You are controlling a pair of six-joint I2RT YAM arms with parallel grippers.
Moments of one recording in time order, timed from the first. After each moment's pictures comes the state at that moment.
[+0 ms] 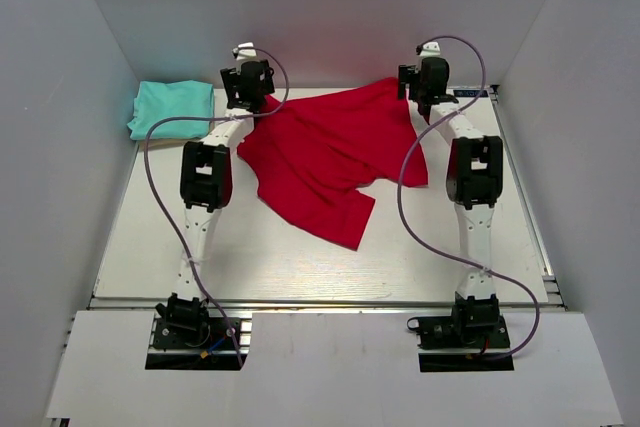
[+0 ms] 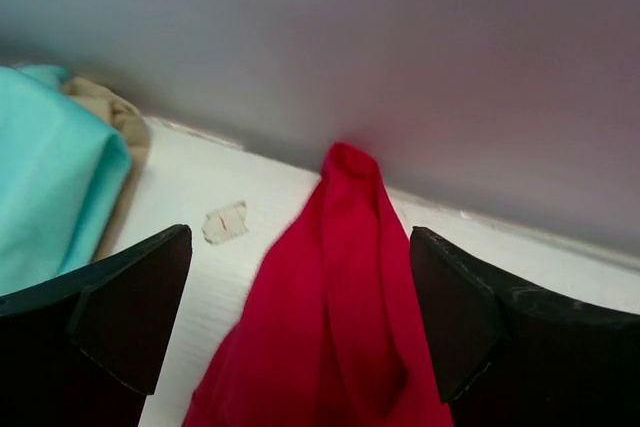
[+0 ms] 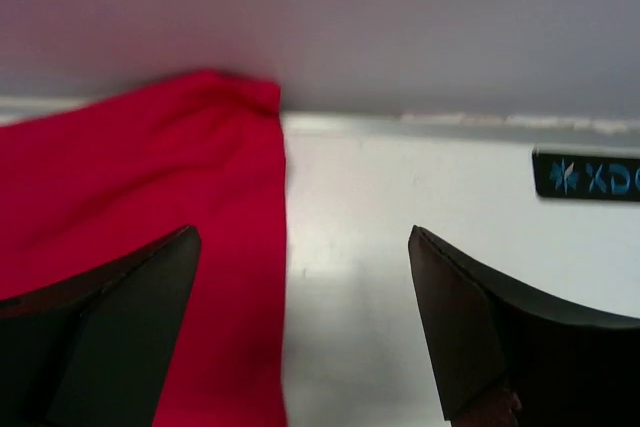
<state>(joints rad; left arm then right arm) -0.22 2.60 2.23 0.11 -0.52 -0.14 0.12 2.51 2.12 0.03 0.10 -0.05</state>
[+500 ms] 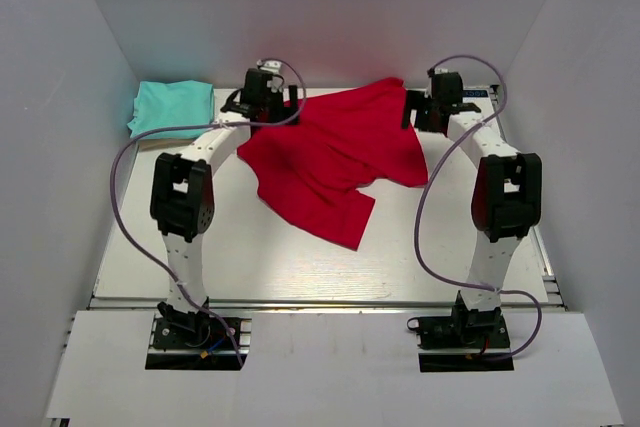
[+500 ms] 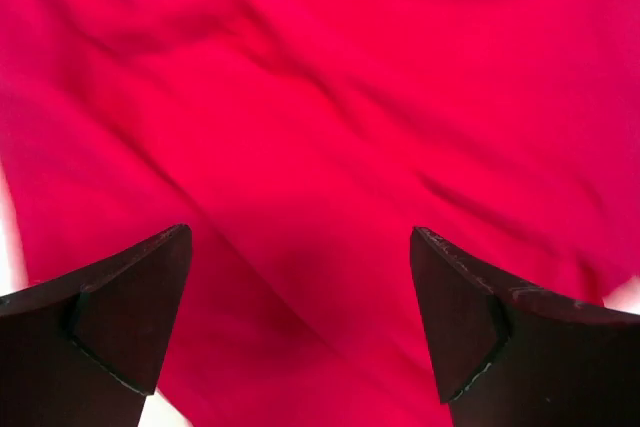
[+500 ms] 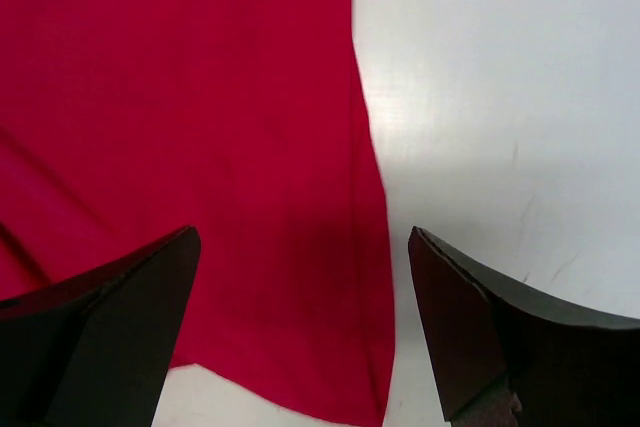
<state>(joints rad) -0.30 2.09 1.75 -0.27 -0.01 -0.22 0.13 1.98 1.61 -0.34 -0.01 0.16</state>
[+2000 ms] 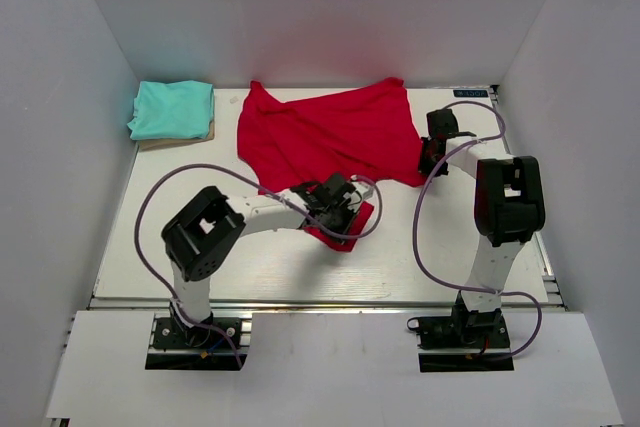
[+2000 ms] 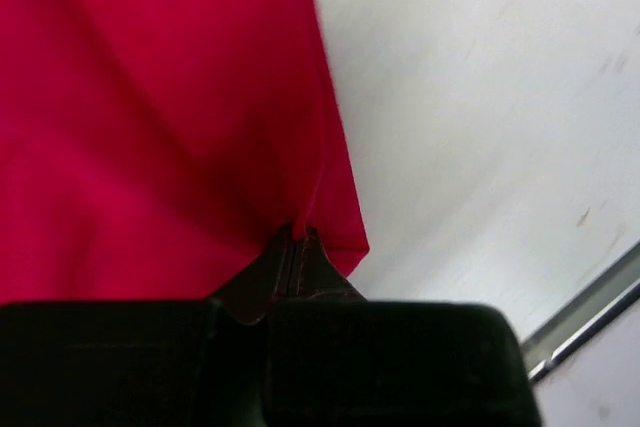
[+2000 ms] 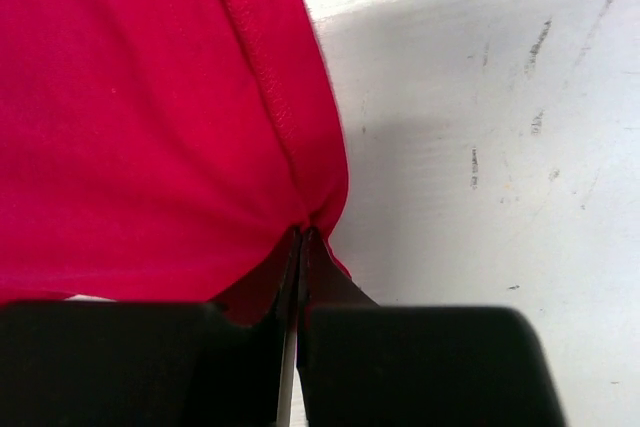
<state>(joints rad) -0.91 1.91 1.17 -0.30 0.16 -0.22 0.13 1.94 1.28 -0.41 0.10 0.28</state>
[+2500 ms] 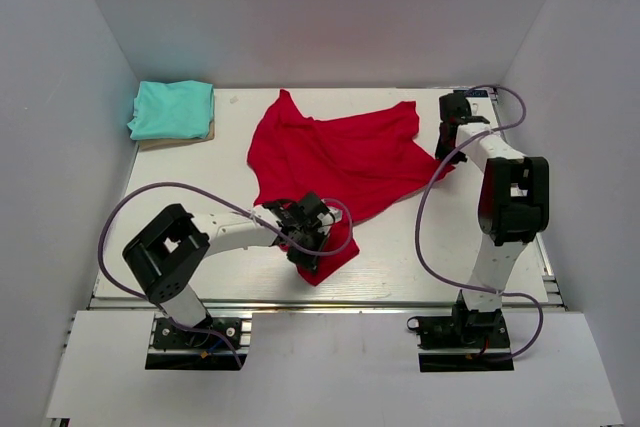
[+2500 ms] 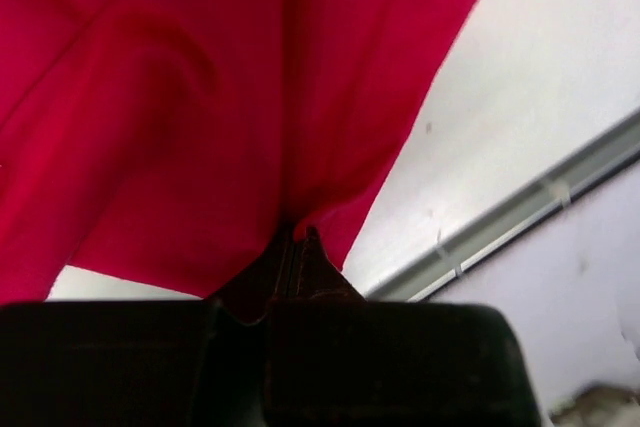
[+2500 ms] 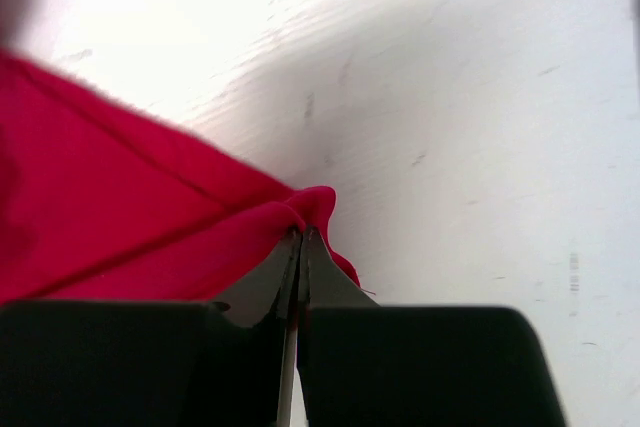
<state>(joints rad) -0.90 1.65 0.88 -0.47 0.21 -0.38 0.08 1.94 1.42 -0.55 0.32 0.29</state>
